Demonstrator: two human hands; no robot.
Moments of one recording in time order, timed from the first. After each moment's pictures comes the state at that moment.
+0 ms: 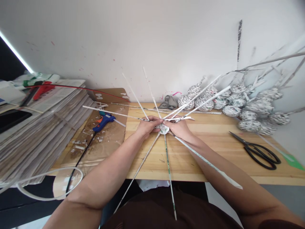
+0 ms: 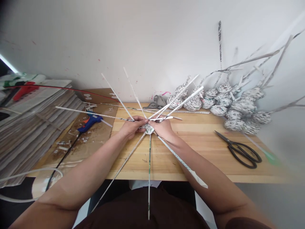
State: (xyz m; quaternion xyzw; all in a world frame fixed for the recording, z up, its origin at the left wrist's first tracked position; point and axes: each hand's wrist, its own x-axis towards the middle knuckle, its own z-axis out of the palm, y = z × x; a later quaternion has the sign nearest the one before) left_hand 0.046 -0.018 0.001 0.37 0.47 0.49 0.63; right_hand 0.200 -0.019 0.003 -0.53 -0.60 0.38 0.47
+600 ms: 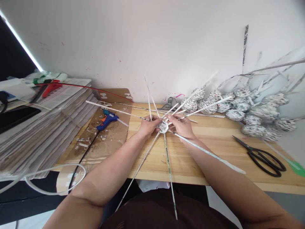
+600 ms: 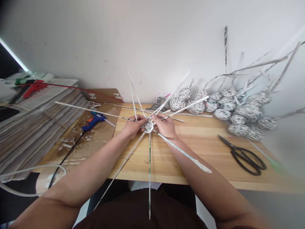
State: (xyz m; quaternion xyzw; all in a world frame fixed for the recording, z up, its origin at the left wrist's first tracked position) left_hand 0.047 -0.010 -0.006 0.38 0.50 0.54 0.57; right_hand 0.193 -0.019 0.005 -0.50 -0.48 0.48 0.54
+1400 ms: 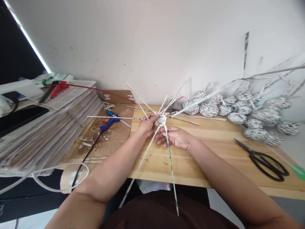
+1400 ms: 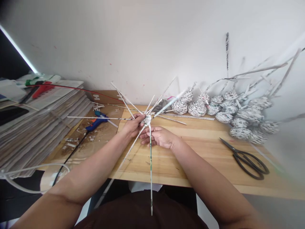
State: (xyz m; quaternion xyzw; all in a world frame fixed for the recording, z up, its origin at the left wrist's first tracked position) left_hand 0.038 0.001 -0.004 0.25 0.42 0.61 0.62; right_hand 0.196 -0.033 0.006 -0.33 -0.47 0.79 0.22
